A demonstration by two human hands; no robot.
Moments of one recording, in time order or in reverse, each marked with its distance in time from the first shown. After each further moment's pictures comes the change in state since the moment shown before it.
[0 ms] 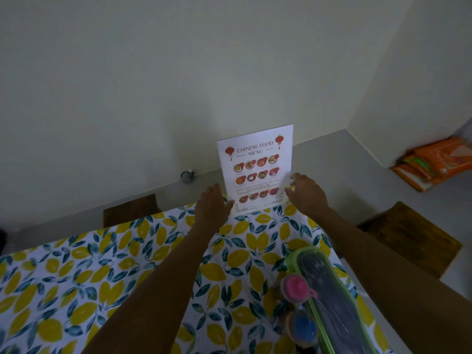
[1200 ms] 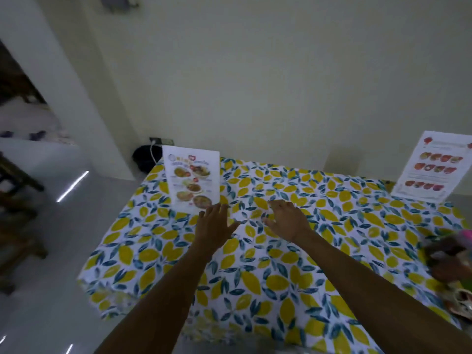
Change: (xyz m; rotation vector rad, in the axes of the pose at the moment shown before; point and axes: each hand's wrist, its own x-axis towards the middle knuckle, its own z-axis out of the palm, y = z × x) left_hand -0.514 -0.473 -0.180 0.207 0.210 -0.231; right_hand -0.482 -0.463 0.214 -0.337 -0.280 -0.701
